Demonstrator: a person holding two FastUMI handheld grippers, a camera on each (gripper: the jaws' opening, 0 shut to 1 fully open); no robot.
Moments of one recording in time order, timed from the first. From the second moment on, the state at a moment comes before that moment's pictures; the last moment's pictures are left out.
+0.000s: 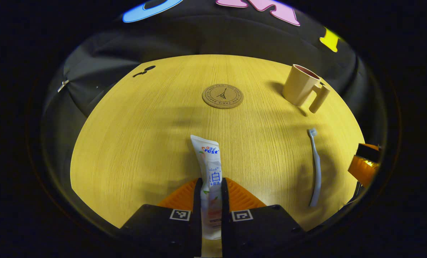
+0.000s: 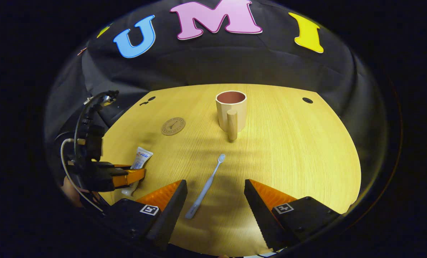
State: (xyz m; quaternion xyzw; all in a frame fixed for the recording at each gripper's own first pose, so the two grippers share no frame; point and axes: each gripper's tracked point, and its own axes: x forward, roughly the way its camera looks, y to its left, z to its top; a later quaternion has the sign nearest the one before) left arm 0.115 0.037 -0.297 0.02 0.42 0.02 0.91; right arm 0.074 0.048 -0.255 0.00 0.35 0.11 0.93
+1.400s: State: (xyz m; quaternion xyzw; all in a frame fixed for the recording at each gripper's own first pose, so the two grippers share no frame) left arm 0.044 0.029 -0.268 0.00 0.40 -0.01 0.92; right arm 0.095 0.058 -0.327 -0.02 0.44 0.01 0.90
